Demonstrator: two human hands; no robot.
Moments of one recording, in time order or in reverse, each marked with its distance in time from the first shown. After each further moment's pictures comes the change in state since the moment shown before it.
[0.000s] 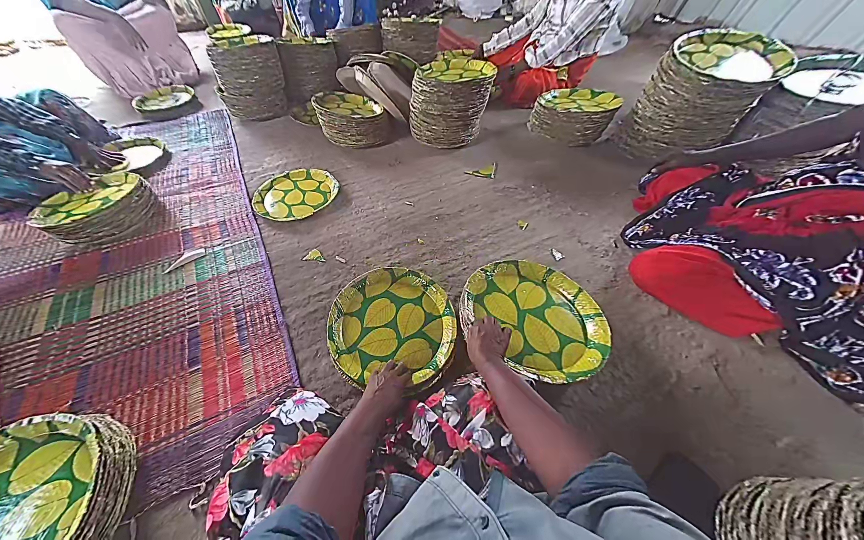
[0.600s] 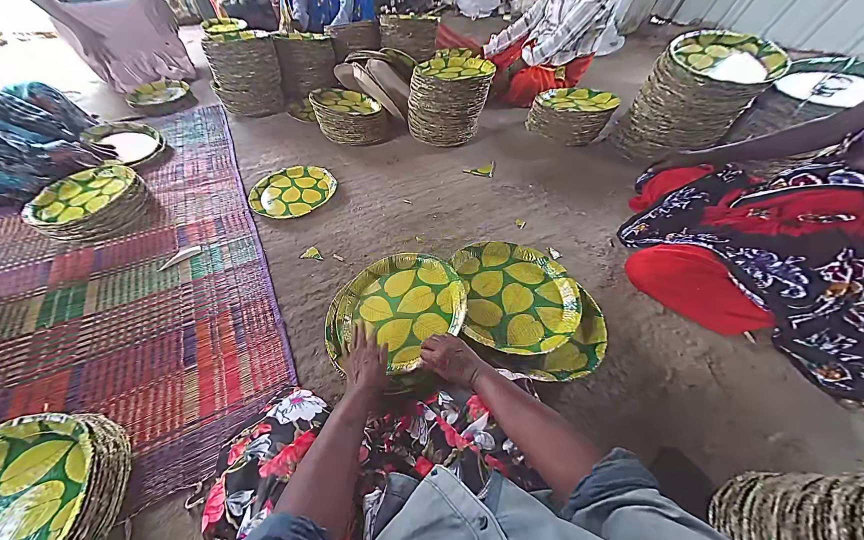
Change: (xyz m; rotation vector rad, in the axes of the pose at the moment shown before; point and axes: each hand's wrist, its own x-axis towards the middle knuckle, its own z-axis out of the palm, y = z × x) left_hand -0.008 -0.021 -0.016 -0.262 0.696 -0.169; right_hand -0.013 -0.008 0.032 0.048 0.125 -1.179
